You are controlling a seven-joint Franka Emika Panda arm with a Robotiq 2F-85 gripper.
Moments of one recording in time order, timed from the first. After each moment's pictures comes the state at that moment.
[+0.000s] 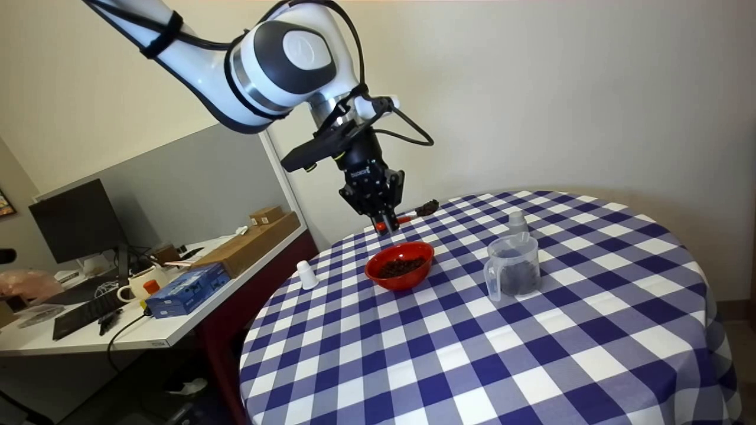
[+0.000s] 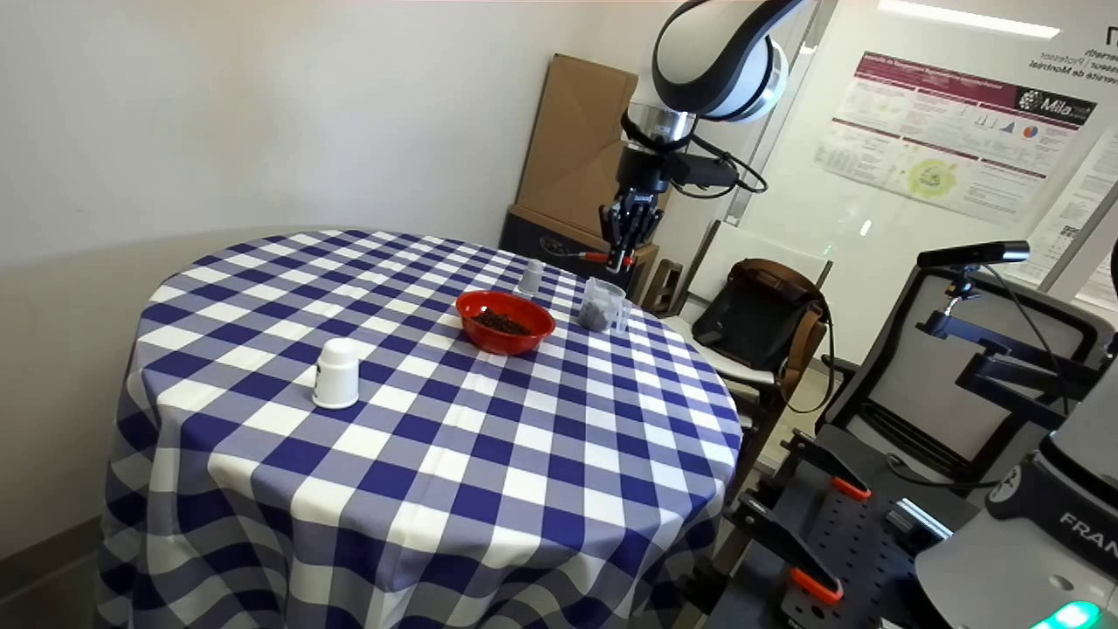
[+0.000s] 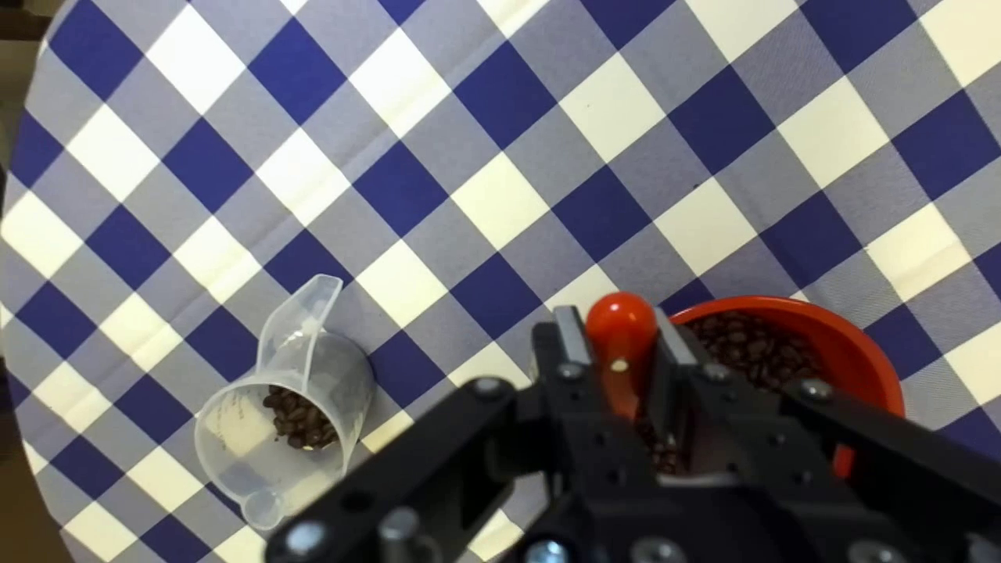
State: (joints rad) arm -0.06 0.22 -0.10 -2.24 -0.13 2.46 0.02
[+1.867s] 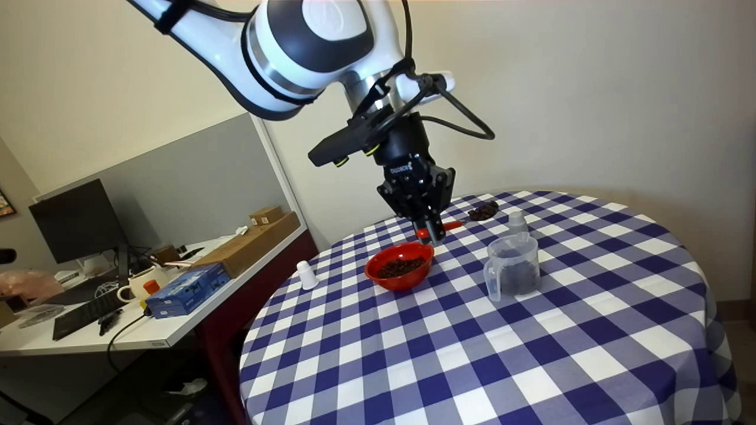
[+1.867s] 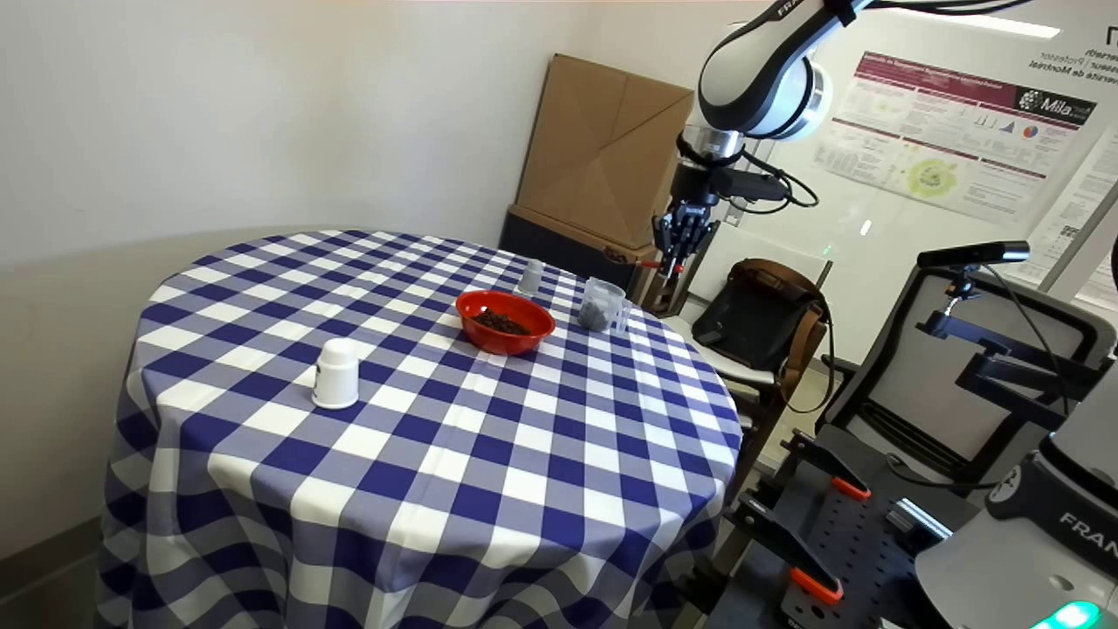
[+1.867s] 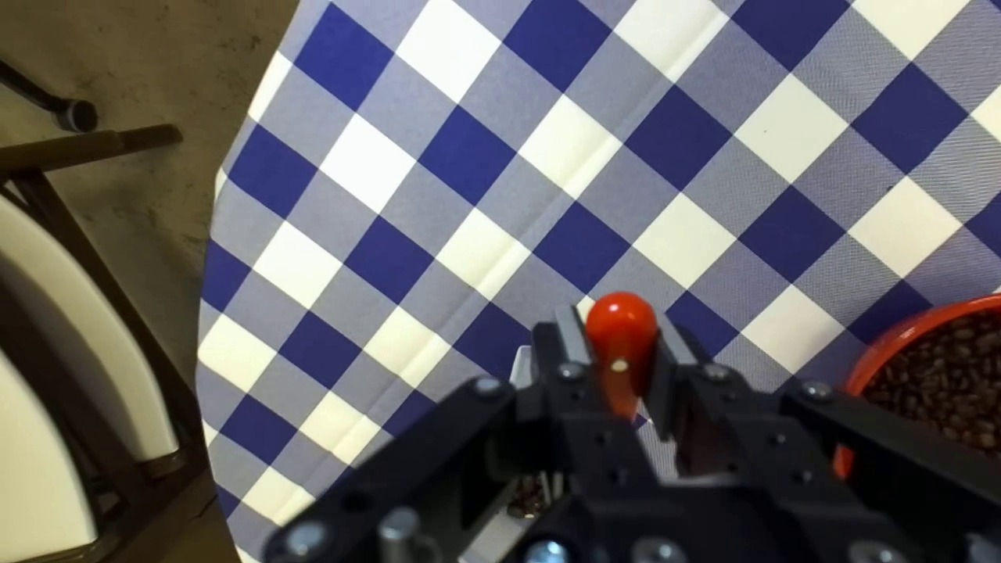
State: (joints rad) arm -0.17 0.19 -0.18 -2.29 -0.12 2.47 0.02
